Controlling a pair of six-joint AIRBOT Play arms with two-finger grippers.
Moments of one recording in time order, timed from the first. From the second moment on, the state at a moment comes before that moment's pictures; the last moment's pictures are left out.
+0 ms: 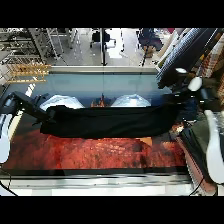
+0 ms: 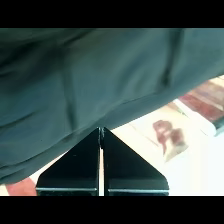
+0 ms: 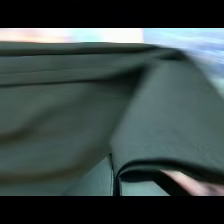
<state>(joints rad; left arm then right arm) 0.23 -1.87 1.70 -2.14 1.56 1.95 -0.04 -1.58 1.72 -1.43 1.27 1.44</state>
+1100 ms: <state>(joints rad) 0.16 -1.82 1.70 -2.13 1.64 1.95 -0.26 -1.85 1.57 -0.95 1.34 1.25</state>
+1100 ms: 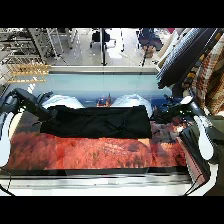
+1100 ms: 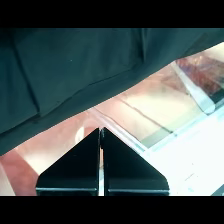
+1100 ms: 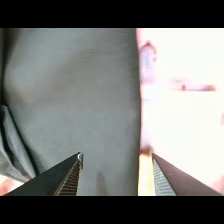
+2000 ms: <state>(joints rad) 0.01 -1.93 1.70 -2.13 1.49 1.93 -0.22 -1.62 1.78 -1.45 1.35 1.34</state>
